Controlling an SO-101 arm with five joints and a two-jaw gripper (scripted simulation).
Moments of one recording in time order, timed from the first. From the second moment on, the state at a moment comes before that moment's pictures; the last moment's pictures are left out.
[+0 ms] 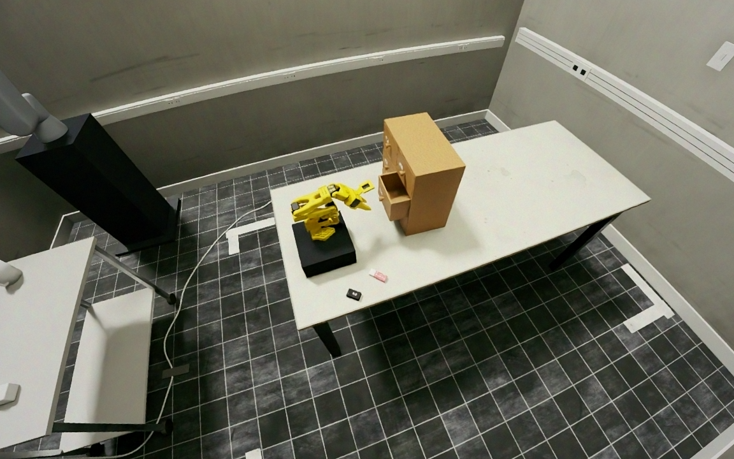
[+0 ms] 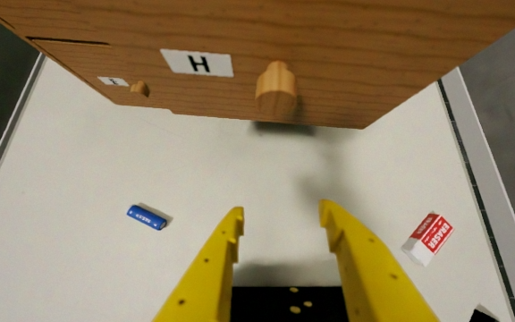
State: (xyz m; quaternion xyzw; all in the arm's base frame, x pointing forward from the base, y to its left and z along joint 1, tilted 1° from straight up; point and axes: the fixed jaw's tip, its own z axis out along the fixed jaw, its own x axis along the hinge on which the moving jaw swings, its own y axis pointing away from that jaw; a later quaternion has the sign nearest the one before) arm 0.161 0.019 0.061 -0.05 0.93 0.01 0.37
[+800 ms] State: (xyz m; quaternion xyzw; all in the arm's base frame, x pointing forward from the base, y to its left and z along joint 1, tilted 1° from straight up) arm 0.148 0.018 0.040 -0.05 0.97 0.00 0.25
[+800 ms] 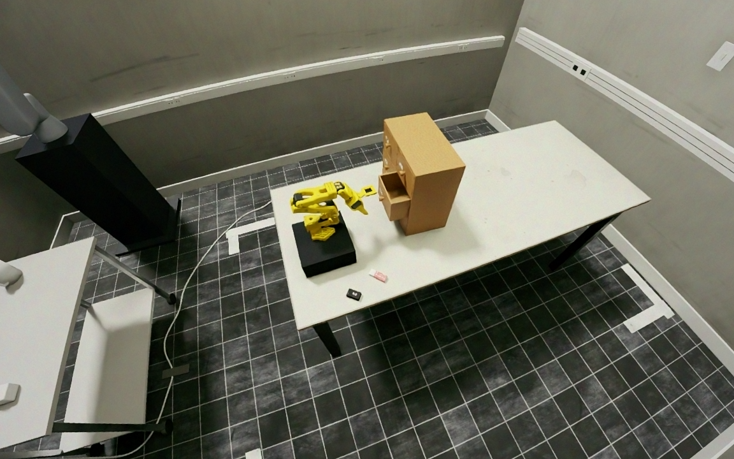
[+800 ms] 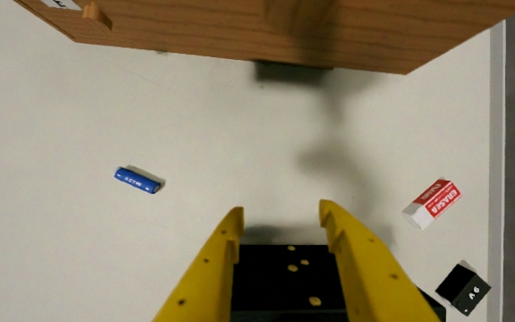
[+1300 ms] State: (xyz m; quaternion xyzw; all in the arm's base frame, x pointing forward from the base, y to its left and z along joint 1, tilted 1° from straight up) arm 0.154 0.018 0.130 -0.05 0.91 0.01 0.41
